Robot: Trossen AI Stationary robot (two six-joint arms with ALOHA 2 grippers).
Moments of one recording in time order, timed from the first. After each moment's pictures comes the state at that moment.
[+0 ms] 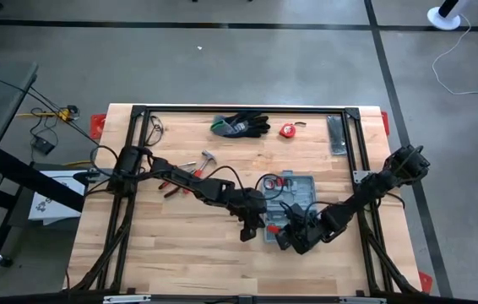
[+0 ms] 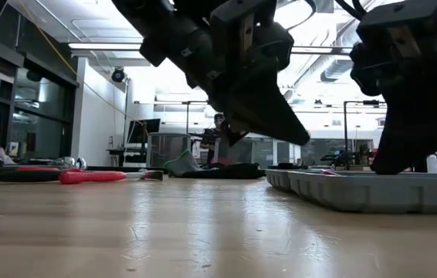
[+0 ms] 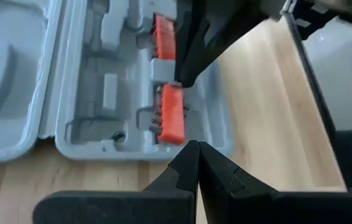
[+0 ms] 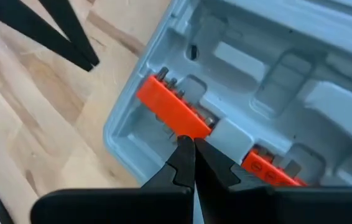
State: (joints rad) left arm -0.18 2.05 1.29 0.06 0.20 -0.35; right arm 0.61 1.67 0.84 -0.26 0.36 1.54
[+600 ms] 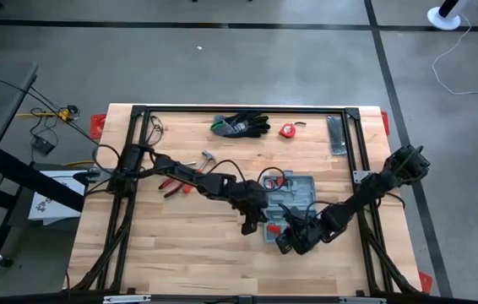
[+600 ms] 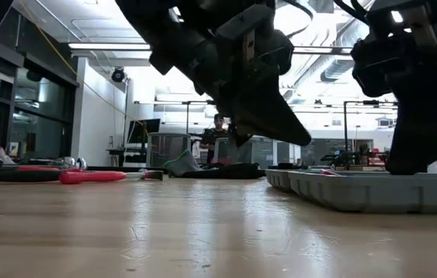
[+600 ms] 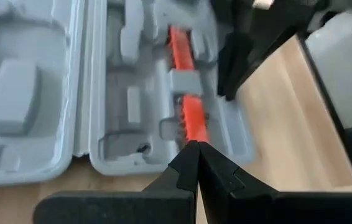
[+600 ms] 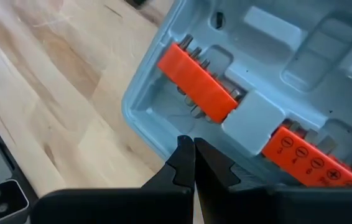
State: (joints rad) left arm -0.13 2.07 1.30 0.06 0.26 -0.28; right arm 0.61 1.67 0.84 -0.21 0.27 1.52
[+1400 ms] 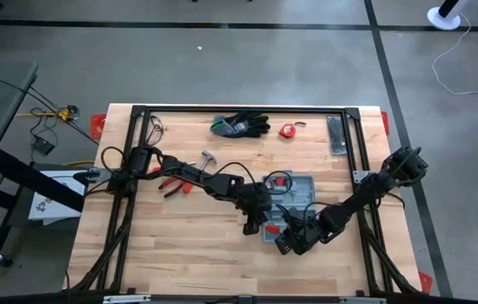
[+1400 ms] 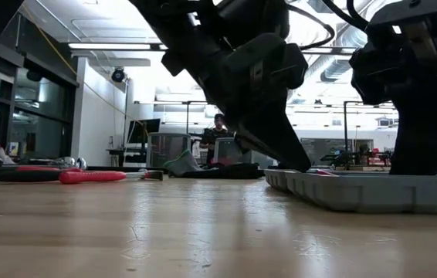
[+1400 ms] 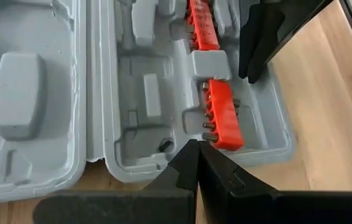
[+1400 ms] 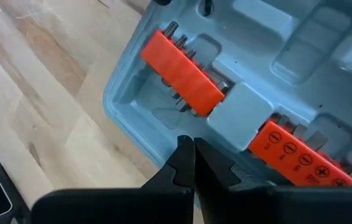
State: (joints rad) left arm -0.12 2.14 1.41 -0.11 0.23 -0.17; right arm 0.61 1.70 0.84 -0.21 0.26 1.51
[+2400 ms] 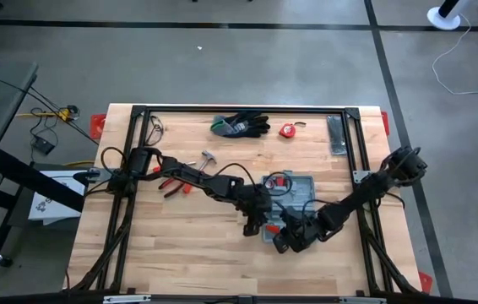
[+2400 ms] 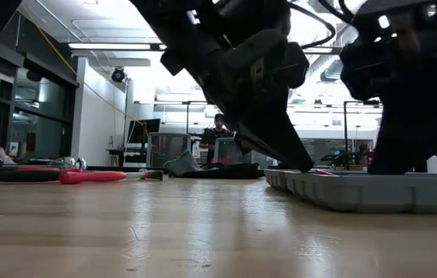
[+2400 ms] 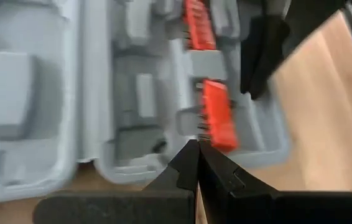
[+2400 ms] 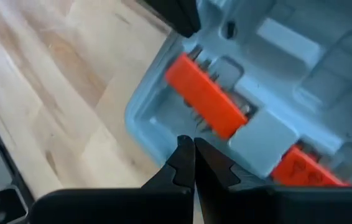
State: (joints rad) left arm -0.14 2.14 1.41 -0.10 0.22 -0.19; right arm 0.58 1.71 0.84 -0.15 0.27 1.46
